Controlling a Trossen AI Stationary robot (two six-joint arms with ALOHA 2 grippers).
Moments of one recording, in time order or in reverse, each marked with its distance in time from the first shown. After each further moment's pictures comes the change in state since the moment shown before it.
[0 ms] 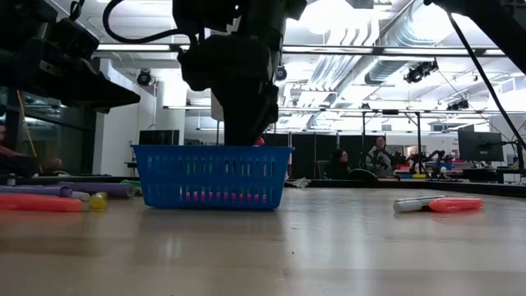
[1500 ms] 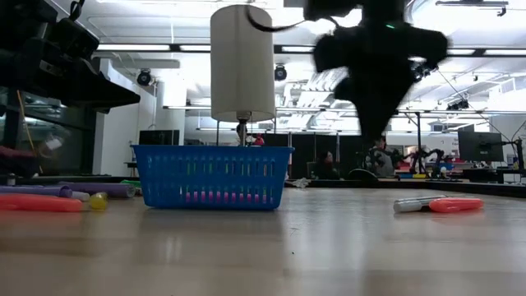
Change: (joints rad) left arm 0.000 0.000 0.000 0.000 0.001 0.000; right arm -0.005 -0.619 -0.787 0.071 0.072 -0.170
